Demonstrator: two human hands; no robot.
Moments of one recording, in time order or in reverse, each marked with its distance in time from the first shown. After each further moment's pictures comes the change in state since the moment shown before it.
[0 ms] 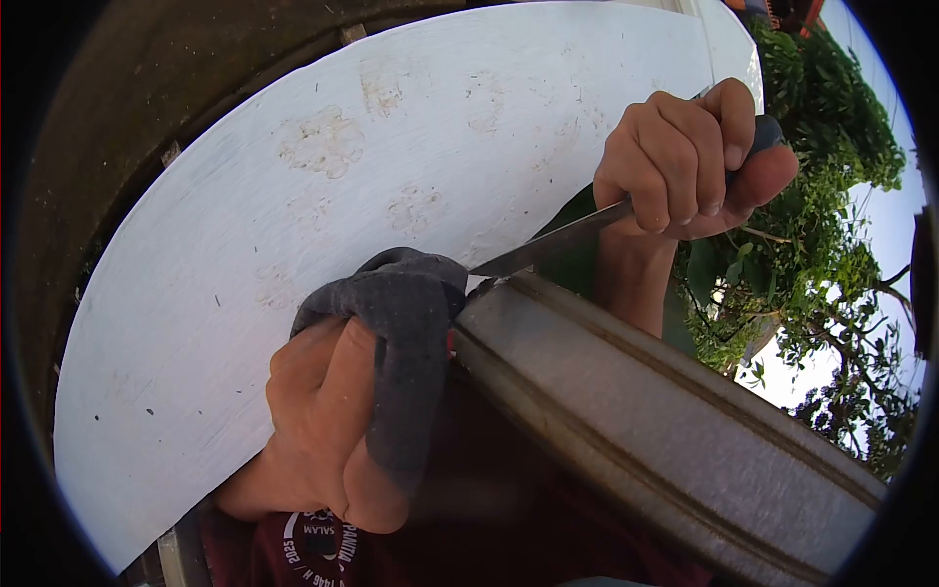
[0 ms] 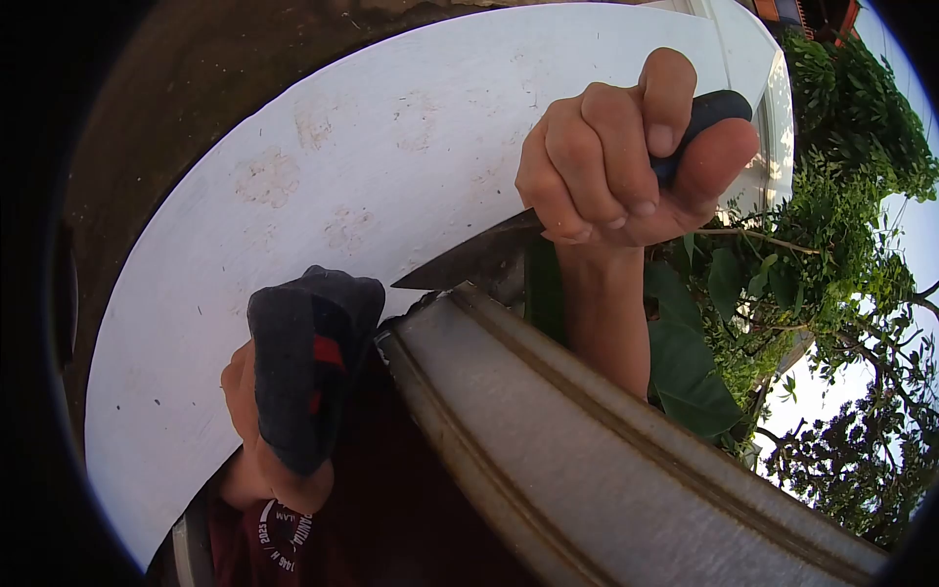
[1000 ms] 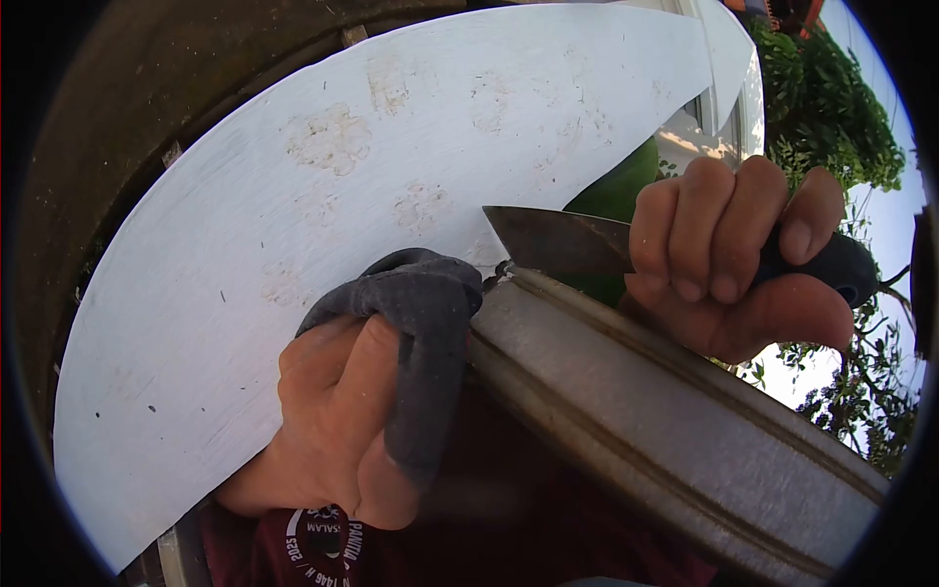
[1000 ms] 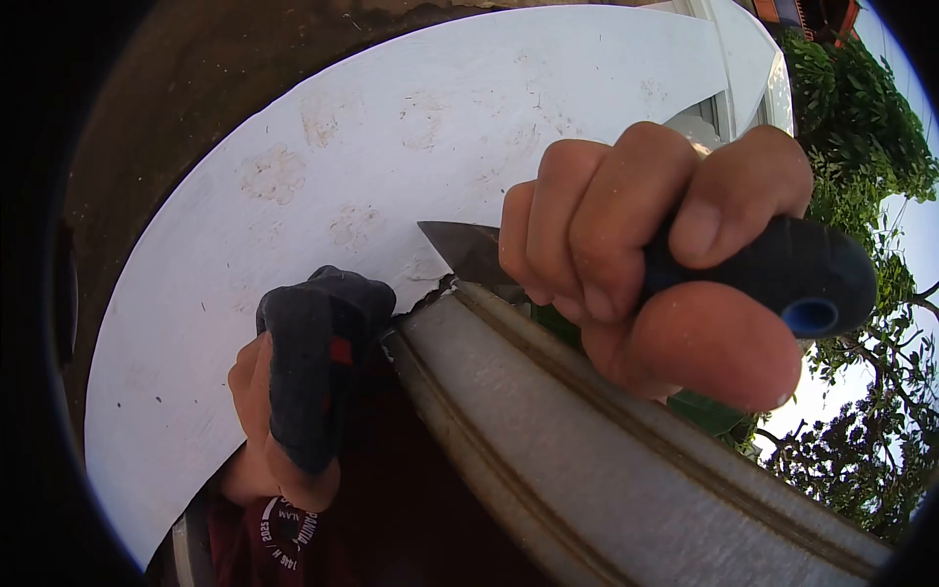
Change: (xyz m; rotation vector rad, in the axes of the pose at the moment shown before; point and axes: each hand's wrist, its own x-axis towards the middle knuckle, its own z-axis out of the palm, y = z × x) left_hand 0.003 0.008 0.001 -0.025 -0.036 -0.042; right_hand -0.009 0.003 0.063 -0.836 0.010 0.011
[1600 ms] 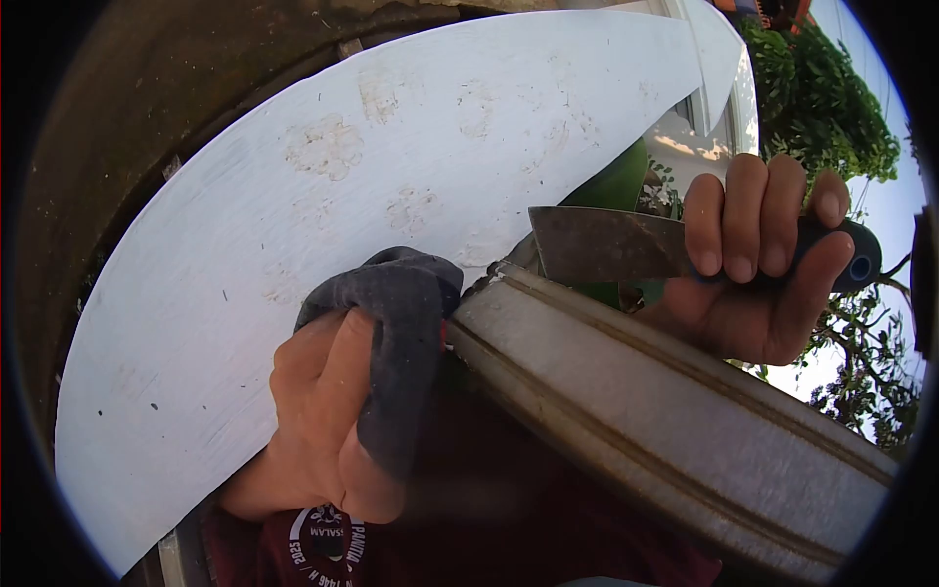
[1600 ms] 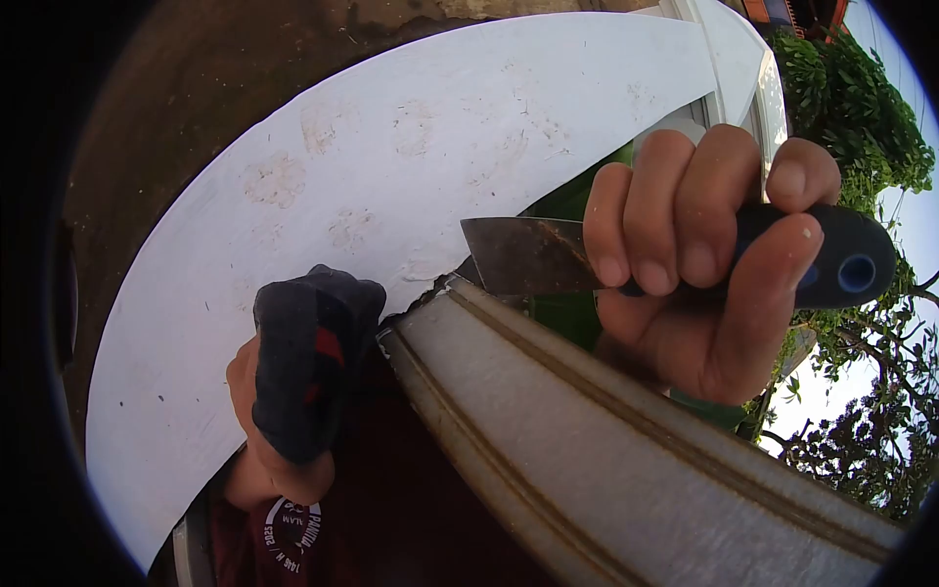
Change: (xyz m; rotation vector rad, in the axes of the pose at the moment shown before) left_hand -0.006 -0.025 0.015 0.009 0.106 0.158; right_hand -0.007 -0.026 -0.001 -0.079 0.264 -0.043
